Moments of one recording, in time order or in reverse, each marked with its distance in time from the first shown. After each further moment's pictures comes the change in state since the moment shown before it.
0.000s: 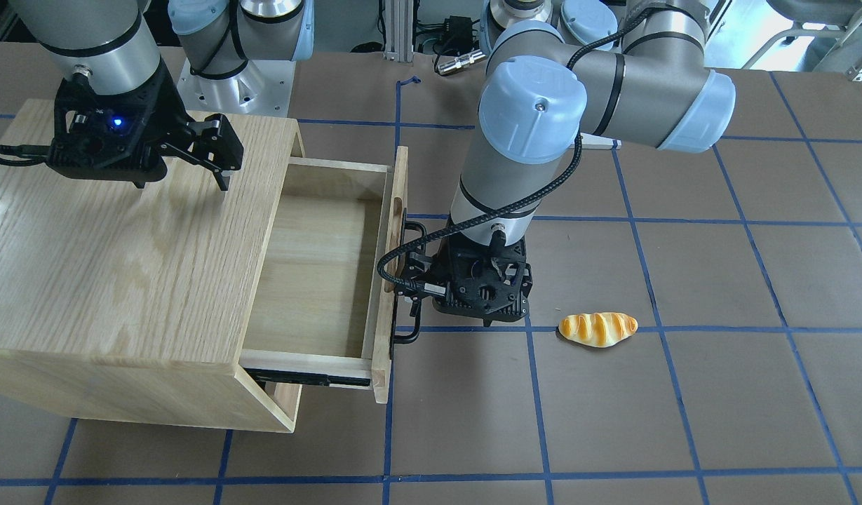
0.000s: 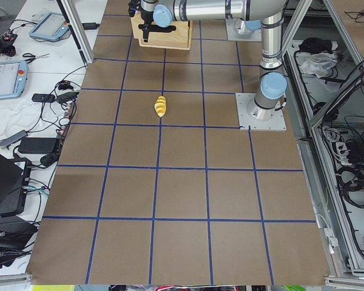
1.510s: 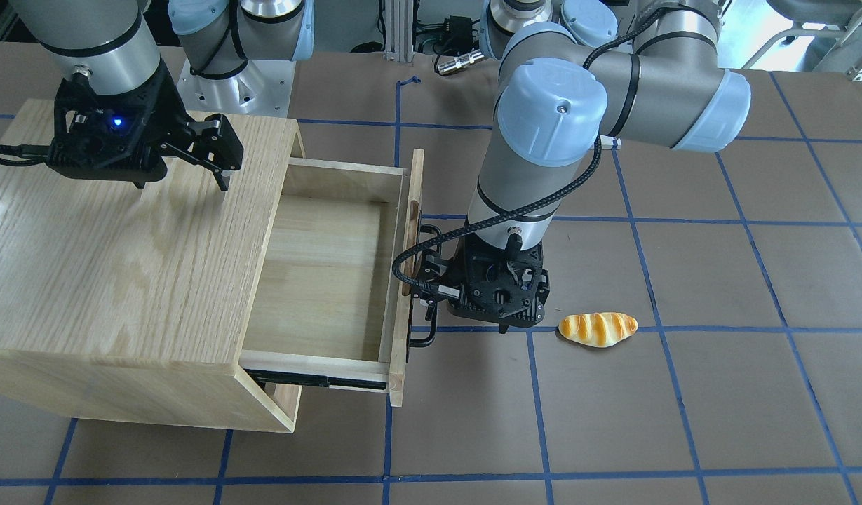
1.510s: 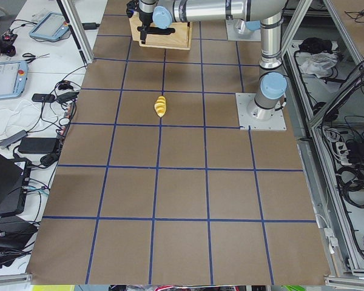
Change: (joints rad) left arm 0.024 0.004 0.000 0.001 0.013 0.072; right arm 0.000 0.000 0.000 0.000 0.000 0.000
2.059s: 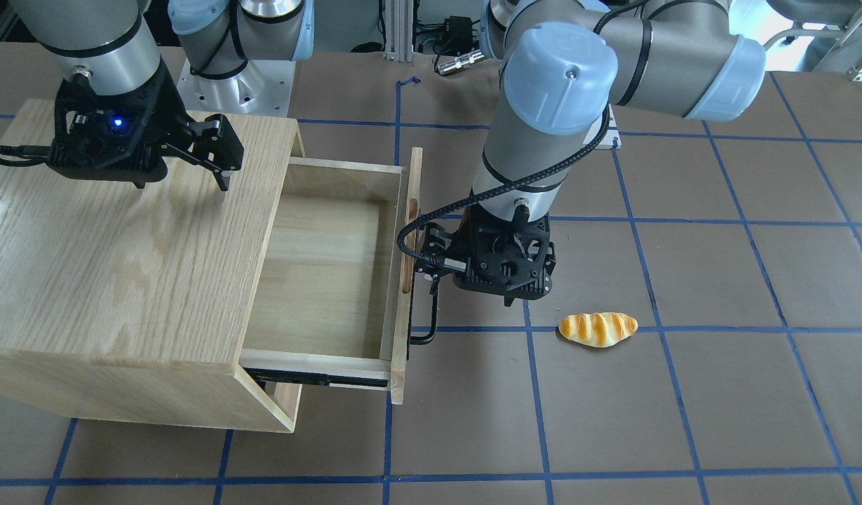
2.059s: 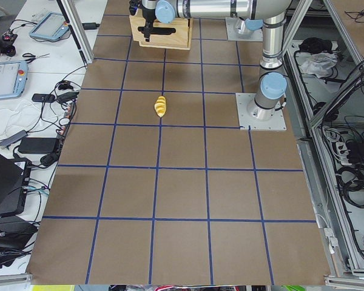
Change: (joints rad) left arm 0.000 0.059 0.018 -0.139 0.002 -0.023; right arm 0.000 0.000 0.001 0.000 0.000 -0.001
